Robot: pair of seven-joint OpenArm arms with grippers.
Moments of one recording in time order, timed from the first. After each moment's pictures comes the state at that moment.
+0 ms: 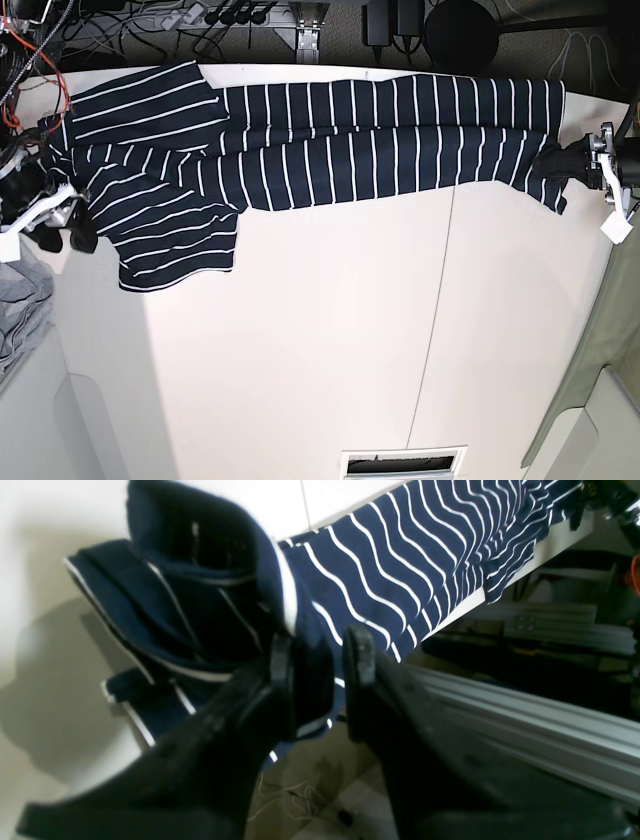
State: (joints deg) left arm 7.1 -39.4 -17.8 69.1 -80.2 -38.2 81.2; right arm -6.3 19.0 24.2 86.2 32.9 31.7 -37.0
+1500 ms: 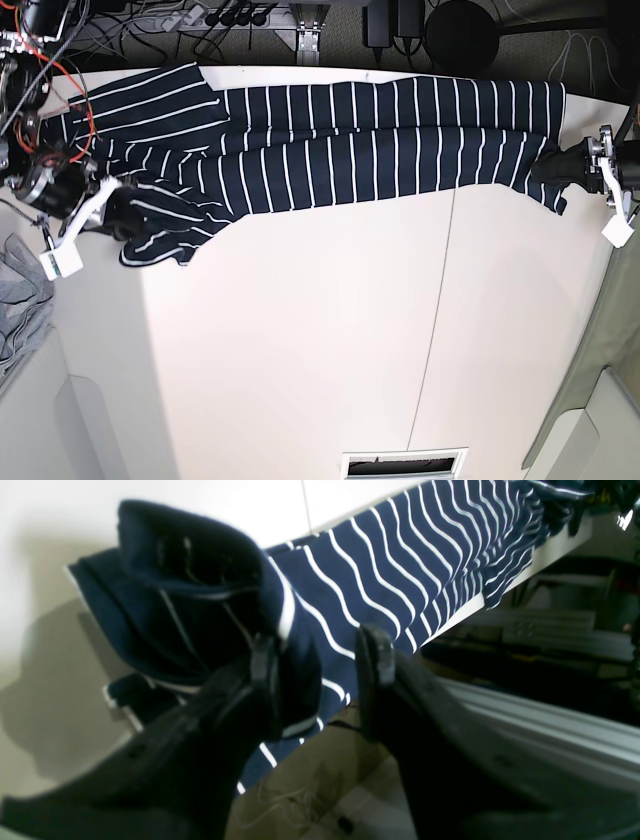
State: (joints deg) left arm 7.1 -39.4 -17.8 69.2 -80.4 -38.2 79.9; right arm -6.8 17.0 17.6 95.1 41.9 33.8 -60.9
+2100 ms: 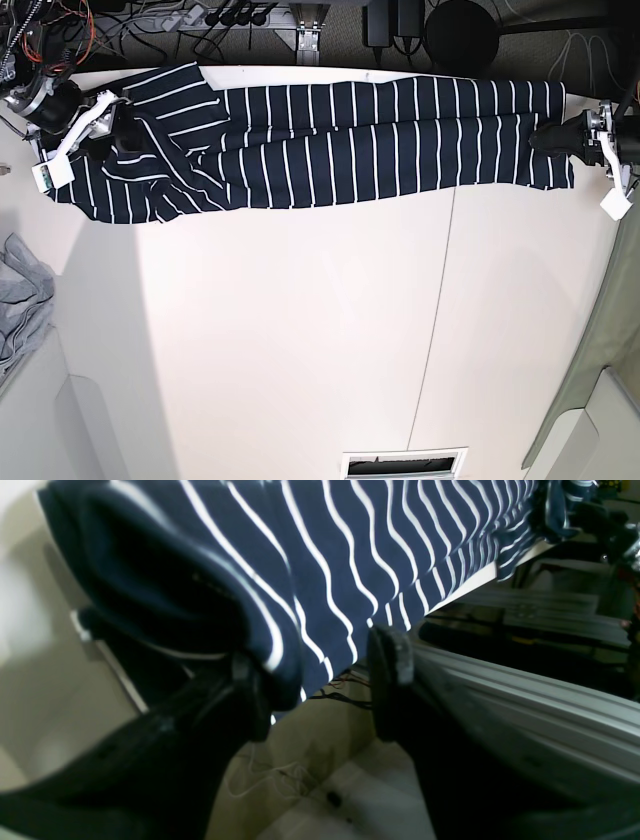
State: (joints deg) left arm 12.4 -39.8 -18.2 69.2 -79.1 -38.2 77.9; right arm -22.3 16.9 21.3 99.1 36.7 33.1 -53.0
